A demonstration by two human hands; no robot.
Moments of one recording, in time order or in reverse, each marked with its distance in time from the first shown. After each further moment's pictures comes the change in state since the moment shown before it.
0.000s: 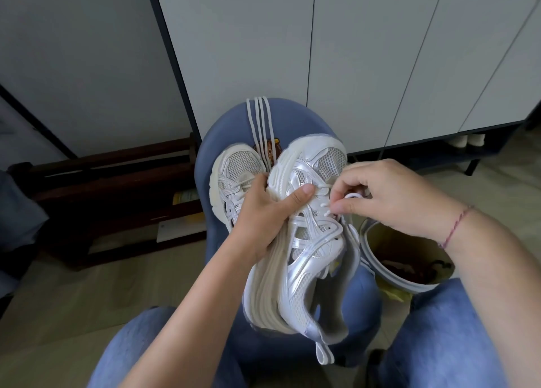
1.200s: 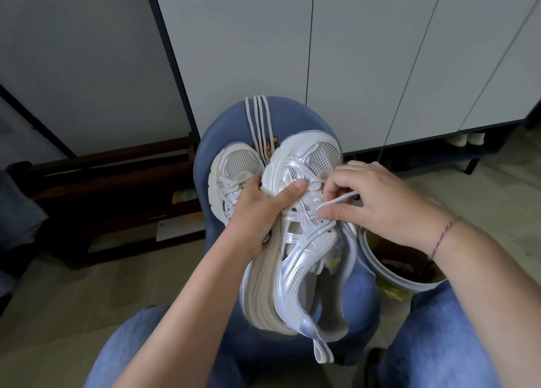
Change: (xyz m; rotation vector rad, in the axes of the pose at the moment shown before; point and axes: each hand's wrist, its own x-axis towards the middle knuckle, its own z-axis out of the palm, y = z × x) left_hand -0.004 0.008 -0.001 -0.112 -0.012 -0.051; right_hand 0.001 0.008 0.014 -0.071 0.068 -0.098
